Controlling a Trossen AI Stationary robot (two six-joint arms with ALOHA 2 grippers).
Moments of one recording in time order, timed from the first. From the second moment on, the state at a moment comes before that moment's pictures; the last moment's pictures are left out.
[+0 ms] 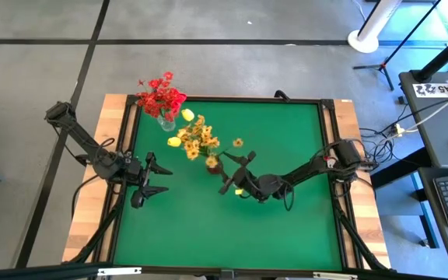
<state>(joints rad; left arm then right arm) -0.72 0.54 0.13 0.45 -0.67 -0.18 0.32 1.99 0.98 1.27 0.94 -0.39</state>
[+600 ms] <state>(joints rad) -0.71 0.54 0.13 0.45 -0.94 -0.07 0.48 1.59 0.91 0.88 1.01 -0.47</state>
